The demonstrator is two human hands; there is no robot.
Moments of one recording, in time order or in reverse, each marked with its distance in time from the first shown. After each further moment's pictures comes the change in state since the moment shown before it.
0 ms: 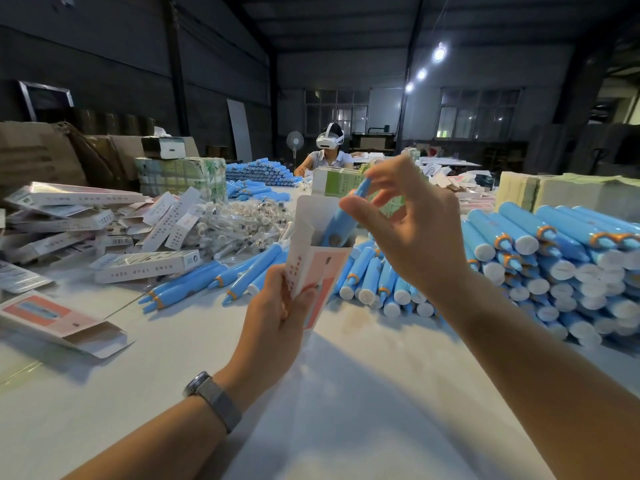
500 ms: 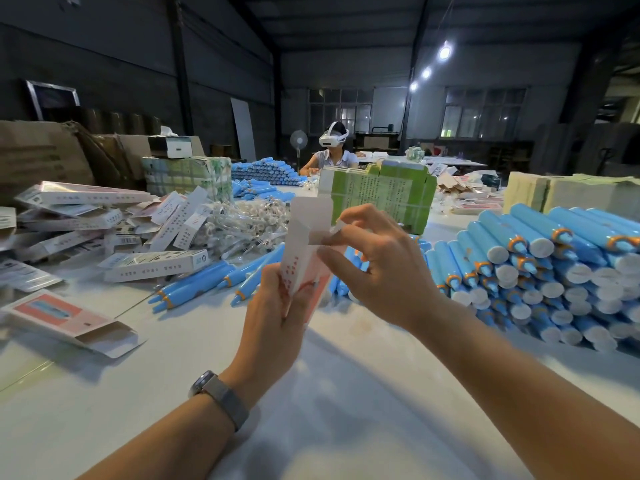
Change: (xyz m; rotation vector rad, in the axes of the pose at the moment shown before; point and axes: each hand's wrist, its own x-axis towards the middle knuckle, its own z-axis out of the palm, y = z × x) left_hand 0.004 -0.010 -0.006 0.033 0.111 0.011; right_hand -0.031 -0.004 0.031 -0.060 -0.325 0.064
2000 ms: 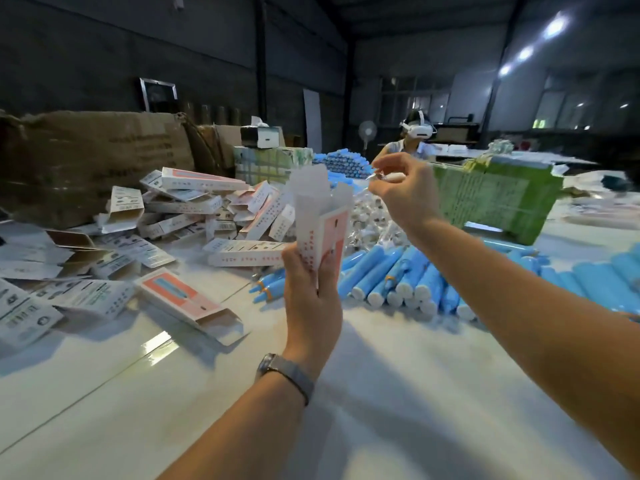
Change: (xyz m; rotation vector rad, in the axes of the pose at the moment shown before) left_hand 0.038 -0.040 -0.056 -0.045 0.382 -0.116; right_hand 0.142 0.018 0.139 0.540 0.144 0.458
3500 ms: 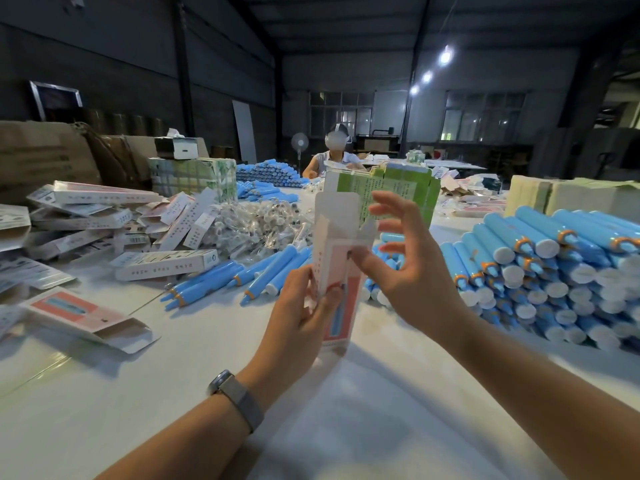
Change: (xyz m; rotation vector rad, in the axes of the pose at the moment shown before) left_hand -0.067 0.042 0.037 -0.220 -0.627 -0.085; right_hand -0.146 -0.045 -0.151 -0.175 -0.111 -0.309
